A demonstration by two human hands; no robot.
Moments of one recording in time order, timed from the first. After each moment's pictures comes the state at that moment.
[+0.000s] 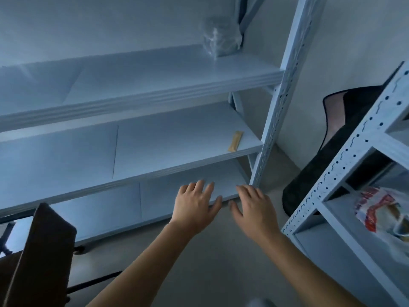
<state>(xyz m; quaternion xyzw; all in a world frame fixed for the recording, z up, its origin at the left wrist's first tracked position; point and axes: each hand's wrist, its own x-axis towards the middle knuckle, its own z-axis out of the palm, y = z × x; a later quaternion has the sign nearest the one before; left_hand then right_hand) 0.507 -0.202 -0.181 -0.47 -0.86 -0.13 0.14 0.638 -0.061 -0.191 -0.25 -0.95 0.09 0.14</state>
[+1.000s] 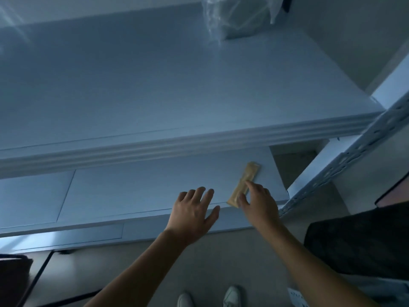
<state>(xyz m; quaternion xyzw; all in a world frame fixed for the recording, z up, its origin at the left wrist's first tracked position) 0.229 0.128 -0.277 -0.42 -0.90 -0.10 0.05 0.301 0.335 -0.324 -0.27 -0.93 0.24 0.01</state>
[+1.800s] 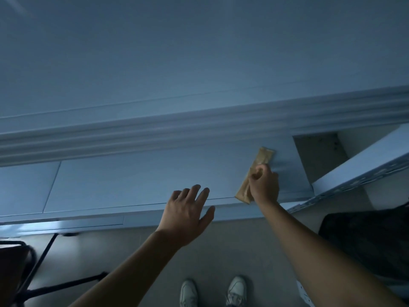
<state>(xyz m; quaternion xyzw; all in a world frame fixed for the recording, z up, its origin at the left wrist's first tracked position) 0.195 0.113 -0.355 -0.41 -0.91 -0.06 0.03 0.211 0.358 -0.443 -0.47 -0.82 0.34 0.06</state>
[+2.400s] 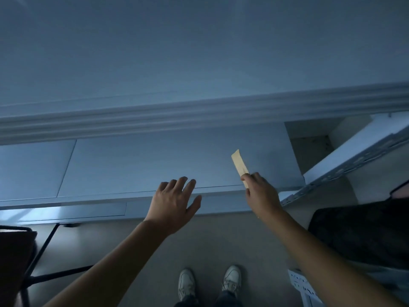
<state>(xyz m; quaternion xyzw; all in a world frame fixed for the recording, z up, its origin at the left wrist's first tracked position) 0.209 0.057 -0.316 -0.39 -0.92 -0.05 0.04 0.288 0.321 -0.382 -0.15 -0.97 0.17 -0.01</state>
